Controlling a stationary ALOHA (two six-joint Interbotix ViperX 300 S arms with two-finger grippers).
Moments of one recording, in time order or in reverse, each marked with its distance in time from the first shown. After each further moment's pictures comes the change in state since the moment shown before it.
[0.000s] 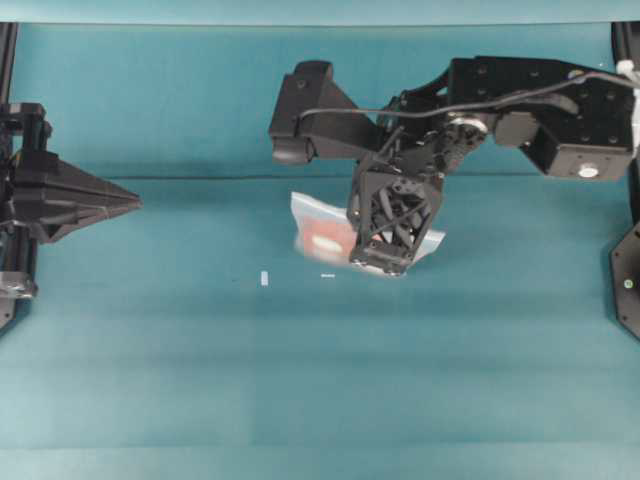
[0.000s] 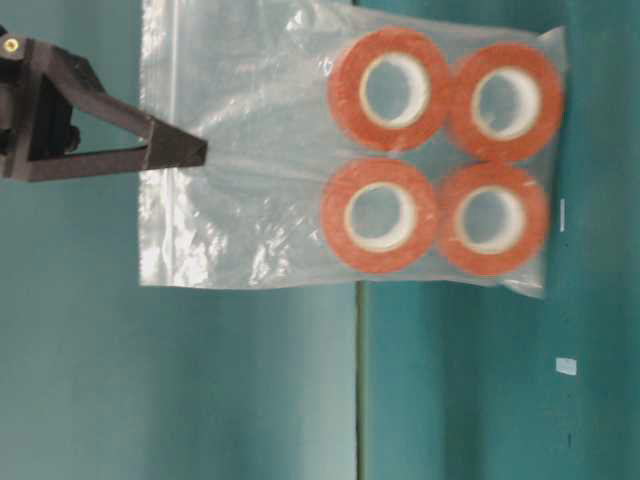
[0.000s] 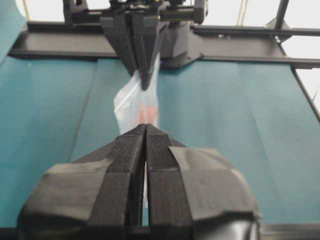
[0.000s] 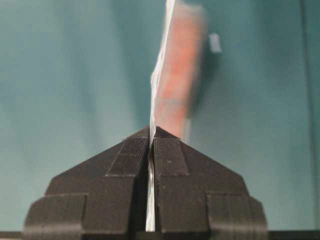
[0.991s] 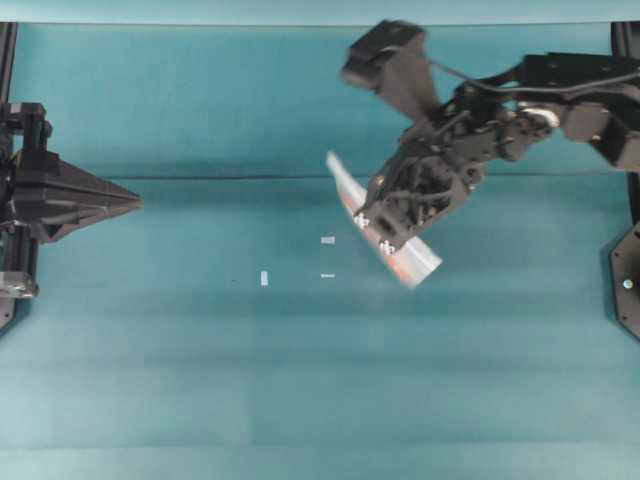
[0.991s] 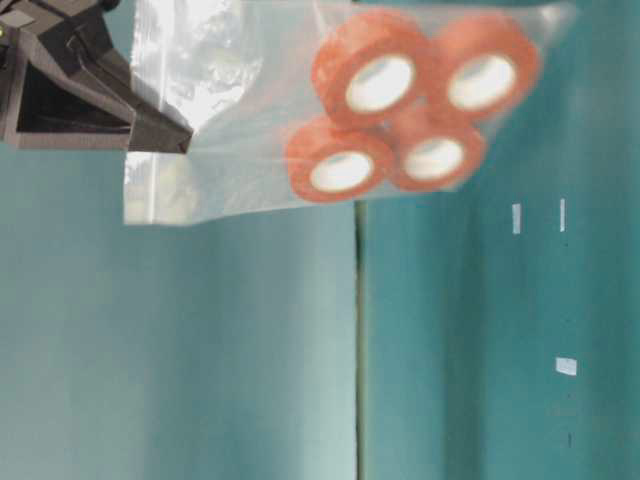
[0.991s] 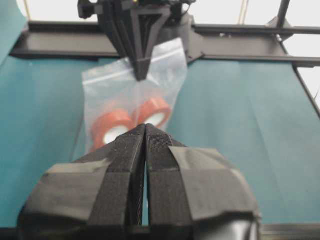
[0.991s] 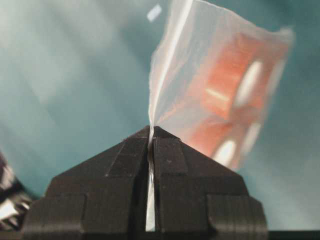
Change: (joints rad) left arm 0.003 0.002 0.002 0.000 0.000 0.006; right arm -0.044 -0.146 0.202 0.117 -0.247 0.351
